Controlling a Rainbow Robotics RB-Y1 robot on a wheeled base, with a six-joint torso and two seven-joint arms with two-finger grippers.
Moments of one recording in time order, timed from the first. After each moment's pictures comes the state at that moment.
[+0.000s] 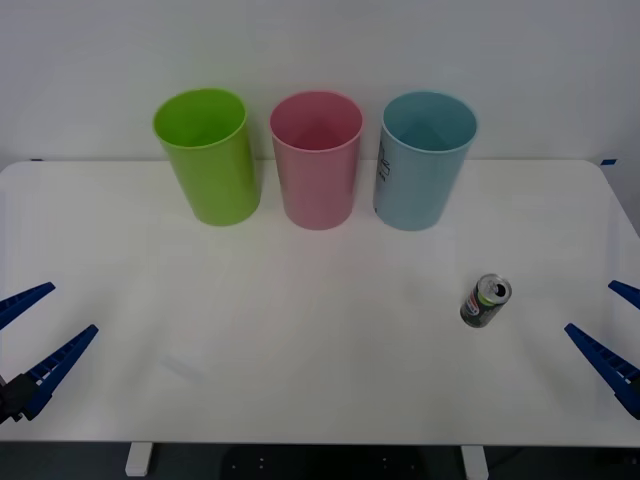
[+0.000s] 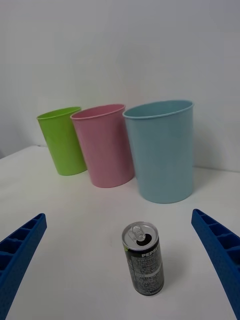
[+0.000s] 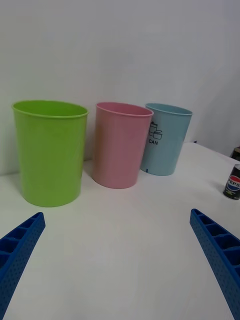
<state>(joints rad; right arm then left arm) 0.35 -0.40 -0.52 -1.66 0.96 -1.22 0.00 0.35 0.40 0.52 -1.66 -0.96 -1.22 0.00</state>
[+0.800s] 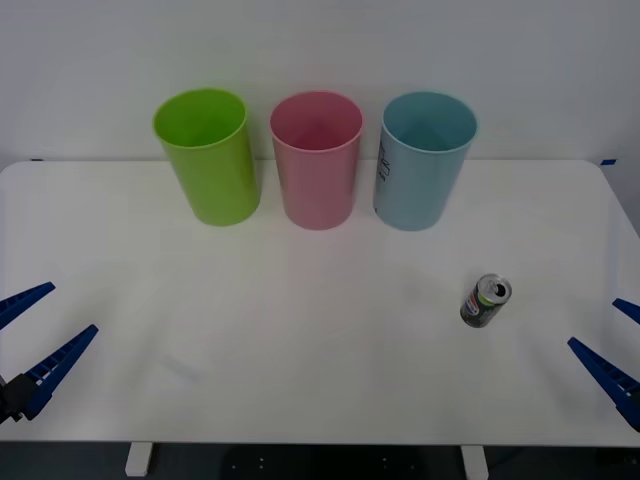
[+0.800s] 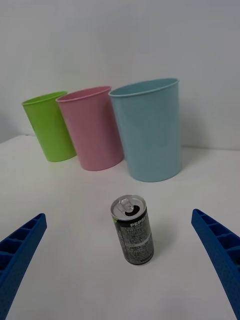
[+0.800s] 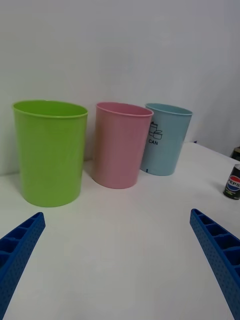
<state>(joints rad) 0.39 -0.42 -0.50 -1.62 0.95 -1.18 0.03 0.35 0.40 0.52 -1.66 -0.96 -1.22 0.00</state>
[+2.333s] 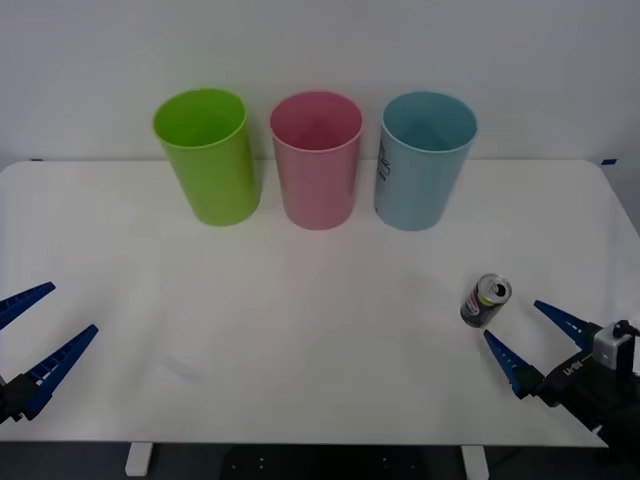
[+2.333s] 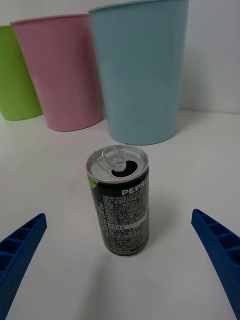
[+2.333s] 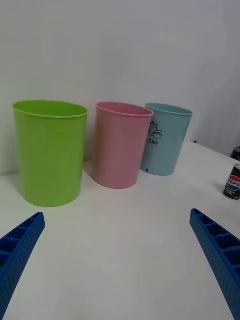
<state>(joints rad) 0.23 -0.40 -0.18 -1.41 0.95 -0.83 0.34 0.35 0.40 0.52 -1.66 -0.96 -1.22 0.00</state>
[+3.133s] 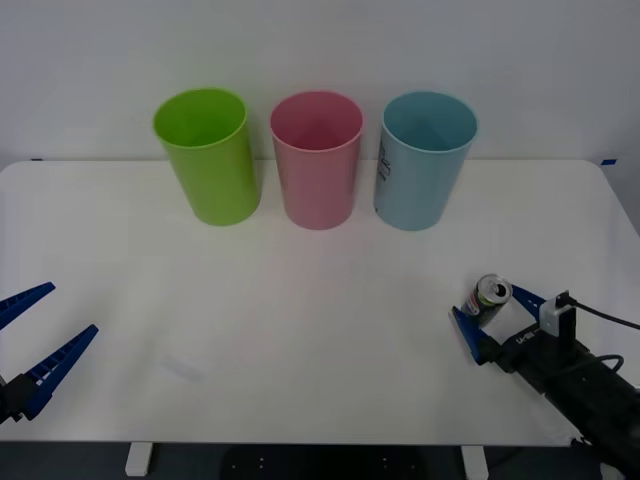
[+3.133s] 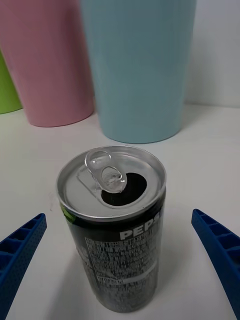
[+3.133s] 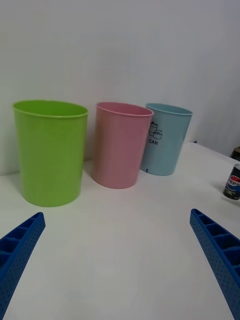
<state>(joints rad) 0.04 -0.31 -0.16 -1.22 1.02 -0.76 0.41 0.35 0.40 0.52 -1.66 -0.96 -1.22 0.00</state>
